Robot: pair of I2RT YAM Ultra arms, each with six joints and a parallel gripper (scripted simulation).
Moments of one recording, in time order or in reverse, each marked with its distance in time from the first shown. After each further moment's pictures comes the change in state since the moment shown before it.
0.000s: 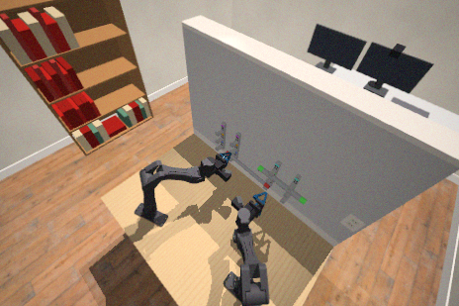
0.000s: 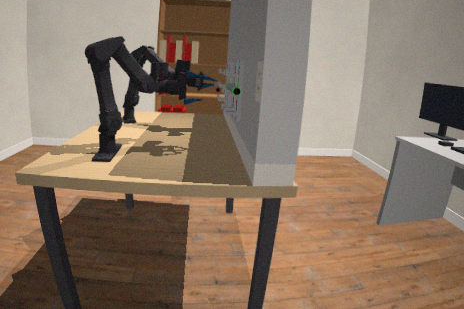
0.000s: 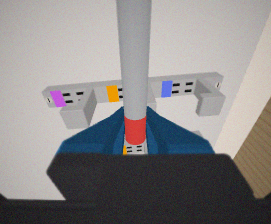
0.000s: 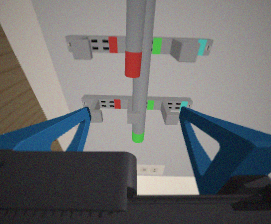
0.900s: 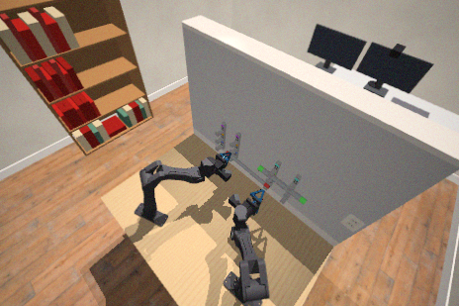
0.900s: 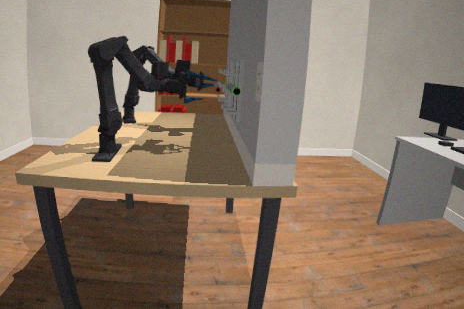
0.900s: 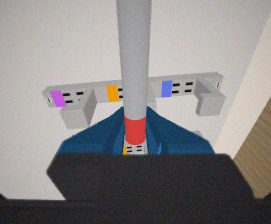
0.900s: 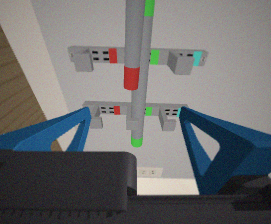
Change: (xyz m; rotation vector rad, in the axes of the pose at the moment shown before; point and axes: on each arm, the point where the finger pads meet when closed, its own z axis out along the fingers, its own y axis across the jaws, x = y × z) left arm 0.000 0.000 0.000 0.000 0.000 0.000; right arm -0.018 -0.003 -0.001 -0.001 0.001 -0.004
